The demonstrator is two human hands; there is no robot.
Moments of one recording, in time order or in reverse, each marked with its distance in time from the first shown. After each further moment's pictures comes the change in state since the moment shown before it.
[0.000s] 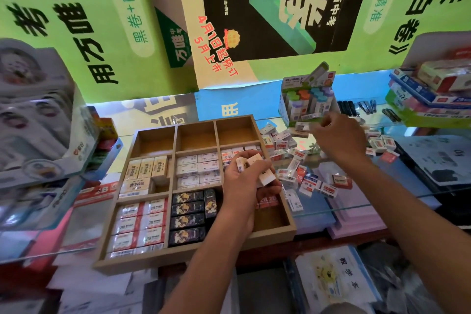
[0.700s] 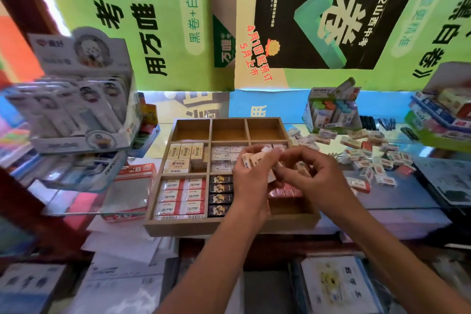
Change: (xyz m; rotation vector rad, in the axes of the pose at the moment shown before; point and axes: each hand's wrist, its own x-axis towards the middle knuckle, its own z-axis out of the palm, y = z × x) left_hand -0.032 0.016 -0.031 -0.161 0.020 0.153; right_hand -0.152 -0.068 -0.030 0.770 -0.403 -0.403
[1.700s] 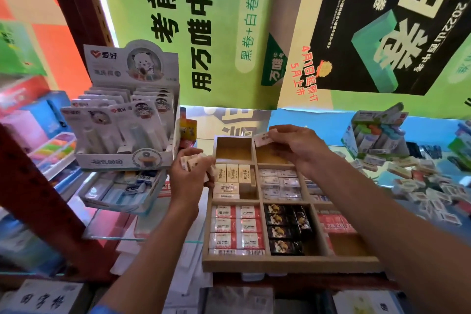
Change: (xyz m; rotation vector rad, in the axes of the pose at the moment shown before) left_hand 0.081 0.111 -0.176 0.391 0.299 0.373; right_hand 0.152 -0.023 0.116 0.447 0.057 0.524
